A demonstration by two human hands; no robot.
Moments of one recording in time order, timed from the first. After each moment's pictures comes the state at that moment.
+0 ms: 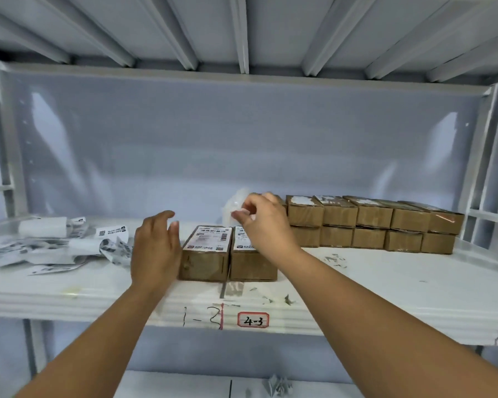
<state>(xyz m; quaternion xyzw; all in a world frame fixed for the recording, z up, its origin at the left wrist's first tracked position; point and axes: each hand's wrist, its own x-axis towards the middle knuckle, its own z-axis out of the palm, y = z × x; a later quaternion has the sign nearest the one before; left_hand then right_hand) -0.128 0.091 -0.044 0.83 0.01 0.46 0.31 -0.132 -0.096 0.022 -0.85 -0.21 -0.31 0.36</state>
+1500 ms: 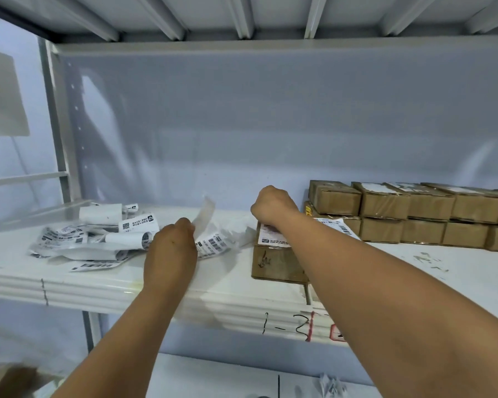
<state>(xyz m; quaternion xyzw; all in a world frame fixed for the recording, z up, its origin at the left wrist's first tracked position) -0.117 0.179 -0.059 0.87 0.08 0.45 0.19 -0.023 0.026 0.018 -0.96 -0.08 -0.13 0.25</state>
